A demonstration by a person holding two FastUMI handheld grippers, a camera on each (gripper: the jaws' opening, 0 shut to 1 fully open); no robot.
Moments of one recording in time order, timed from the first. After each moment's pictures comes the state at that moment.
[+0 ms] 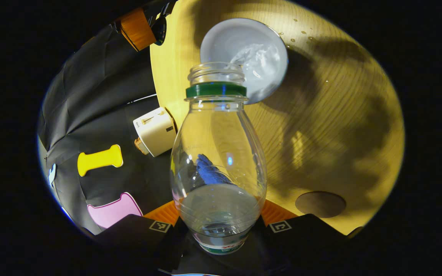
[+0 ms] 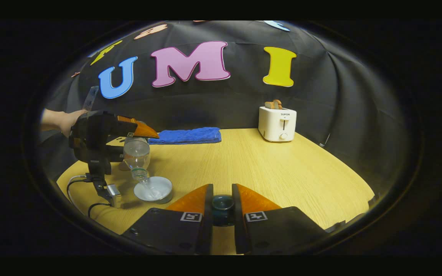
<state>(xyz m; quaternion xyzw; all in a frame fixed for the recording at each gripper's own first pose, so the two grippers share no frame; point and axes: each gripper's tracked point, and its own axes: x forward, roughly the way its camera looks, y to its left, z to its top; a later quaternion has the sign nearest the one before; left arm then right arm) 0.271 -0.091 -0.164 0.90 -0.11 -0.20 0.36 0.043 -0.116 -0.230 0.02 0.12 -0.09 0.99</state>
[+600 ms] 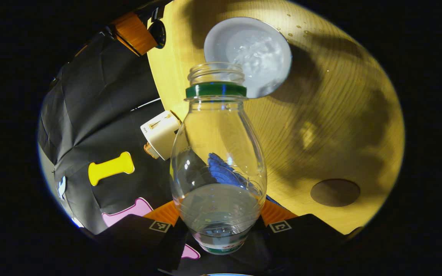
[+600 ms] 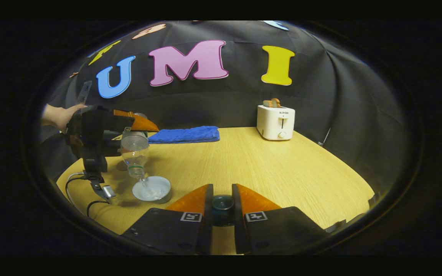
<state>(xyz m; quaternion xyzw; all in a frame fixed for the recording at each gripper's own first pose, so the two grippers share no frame) 0.271 -0.106 -0.144 0.92 -0.14 -0.18 0.32 0.046 -0.115 -0.235 0.02 0.13 -0.10 0.99</state>
